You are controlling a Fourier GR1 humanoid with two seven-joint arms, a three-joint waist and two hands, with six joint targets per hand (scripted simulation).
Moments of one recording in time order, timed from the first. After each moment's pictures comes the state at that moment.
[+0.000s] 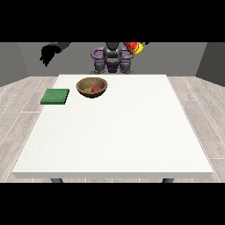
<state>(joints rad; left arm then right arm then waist) -0.84 0.14 -0.11 -0.96 -0.58 0.29 0.31 -0.16 -0.31 -0.35 -1.14 -0.31 0.26 -0.01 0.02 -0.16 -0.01</state>
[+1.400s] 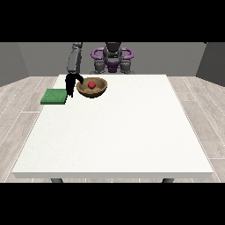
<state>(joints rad) -0.70 0.55 0.43 -1.15 0.21 -0.32 0.16 -0.26 -0.11 -0.29 -0.78 -0.21 0.13 -0.40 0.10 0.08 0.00</state>
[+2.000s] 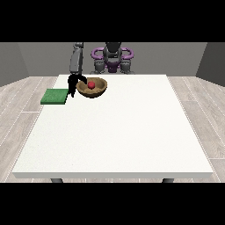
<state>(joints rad) -0.68 0.59 0.44 -1.20 0.26 -0.34 0.17 -0.28 -0.08 -0.27 -0.76 -0.20 0.08 -0.49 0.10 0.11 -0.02</state>
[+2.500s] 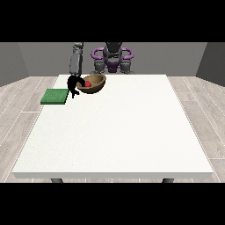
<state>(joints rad) -0.70 0.65 0.49 -1.21 0.32 -0.38 0.18 -0.26 -0.09 -0.28 -0.78 -0.17 -0.03 -0.54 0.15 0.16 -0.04</state>
